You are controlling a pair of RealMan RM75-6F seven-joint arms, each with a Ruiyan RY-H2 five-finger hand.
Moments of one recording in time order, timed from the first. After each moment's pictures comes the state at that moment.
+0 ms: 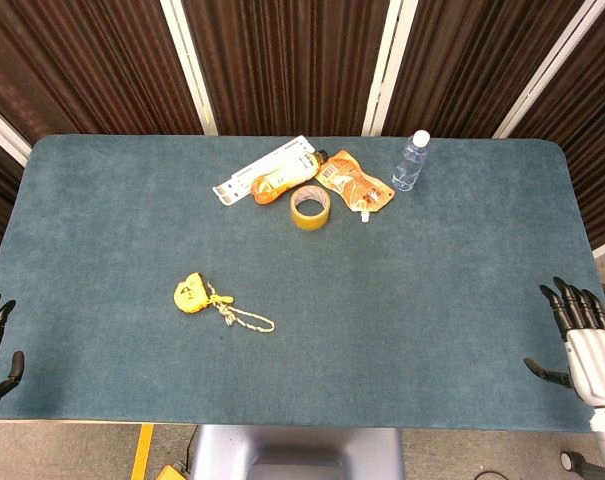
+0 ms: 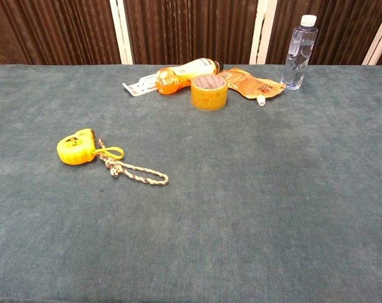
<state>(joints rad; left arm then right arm) -0.03 -1.09 -0.05 -1.63 1.50 1.58 0.14 0.04 -1.02 0.04 -1.70 -1.52 1.49 -0.01</state>
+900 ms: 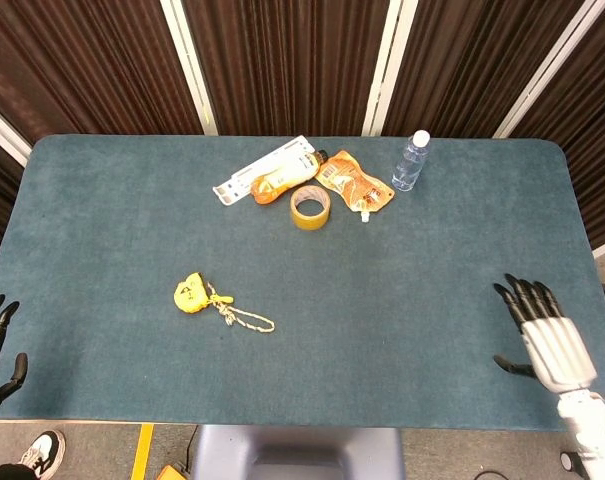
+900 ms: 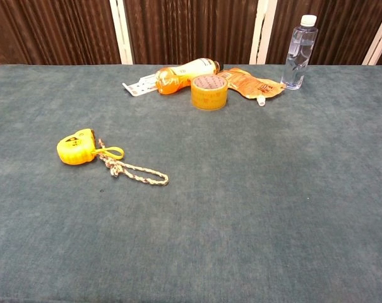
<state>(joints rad) -0.02 -1.07 -0.05 -1.65 1.53 1.61 0.10 0.16 -1.02 0.05 -1.73 -1.58 1.35 -0.09</state>
